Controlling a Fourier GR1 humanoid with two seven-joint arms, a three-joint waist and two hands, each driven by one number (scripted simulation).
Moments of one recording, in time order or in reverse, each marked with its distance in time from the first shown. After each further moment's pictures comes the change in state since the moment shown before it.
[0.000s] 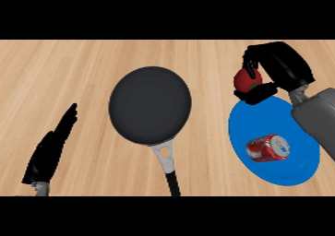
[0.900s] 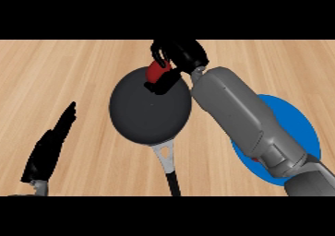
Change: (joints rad) left arm -0.008 -0.013 0.023 0.000 -0.017 -0.019 0.007; right arm -0.363 0.556 -0.103 0.477 0.011 -0.011 -0.101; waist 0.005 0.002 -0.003
